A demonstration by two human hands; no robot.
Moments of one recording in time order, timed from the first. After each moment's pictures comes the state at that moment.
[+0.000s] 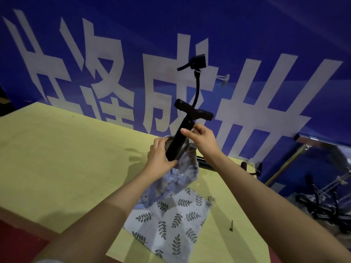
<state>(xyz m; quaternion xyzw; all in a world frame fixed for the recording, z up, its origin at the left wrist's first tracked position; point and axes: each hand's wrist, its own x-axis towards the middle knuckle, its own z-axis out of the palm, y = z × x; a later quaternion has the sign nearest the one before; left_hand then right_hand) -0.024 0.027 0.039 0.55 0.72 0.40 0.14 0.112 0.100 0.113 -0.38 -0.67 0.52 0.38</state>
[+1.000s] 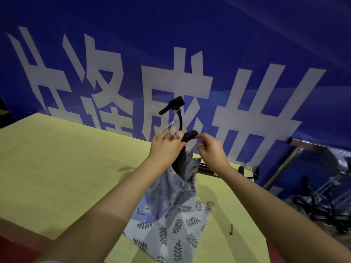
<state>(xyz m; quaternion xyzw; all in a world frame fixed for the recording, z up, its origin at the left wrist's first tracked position) 0.003 0.019 0.139 0.65 0.73 0.14 -0.16 0.142 0.096 0.110 -0.43 -0.81 0.22 0.32</state>
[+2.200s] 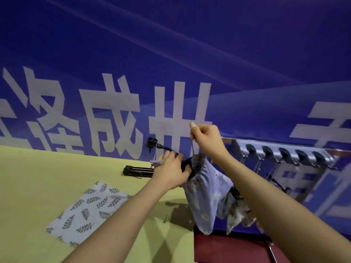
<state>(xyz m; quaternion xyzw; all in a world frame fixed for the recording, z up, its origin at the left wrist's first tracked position) 0.269 0.006 0.148 0.70 0.69 0.18 0.01 0.391 0.054 0.223 -0.38 -0.73 0.29 0.49</state>
